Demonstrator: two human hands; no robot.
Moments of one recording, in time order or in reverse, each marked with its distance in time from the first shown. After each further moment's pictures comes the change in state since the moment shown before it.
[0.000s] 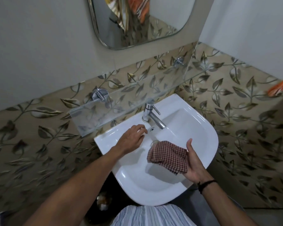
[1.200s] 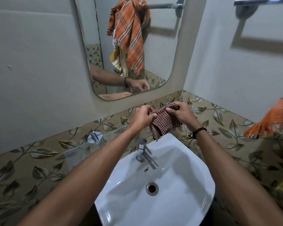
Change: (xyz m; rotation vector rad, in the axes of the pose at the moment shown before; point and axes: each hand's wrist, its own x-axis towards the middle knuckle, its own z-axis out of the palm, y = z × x) left_hand 0.200 0.102 -0.186 -0.295 0.242 -0.454; right_hand 0.025 -0.247 0.184 -1.323 0.118 -1.097
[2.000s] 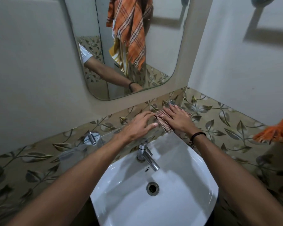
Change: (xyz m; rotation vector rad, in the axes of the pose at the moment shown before) left_hand 0.003 -0.058 0.013 0.315 -0.264 0.267; right_hand 0.022 0.059 0.030 -0.763 -0.281 -0.051
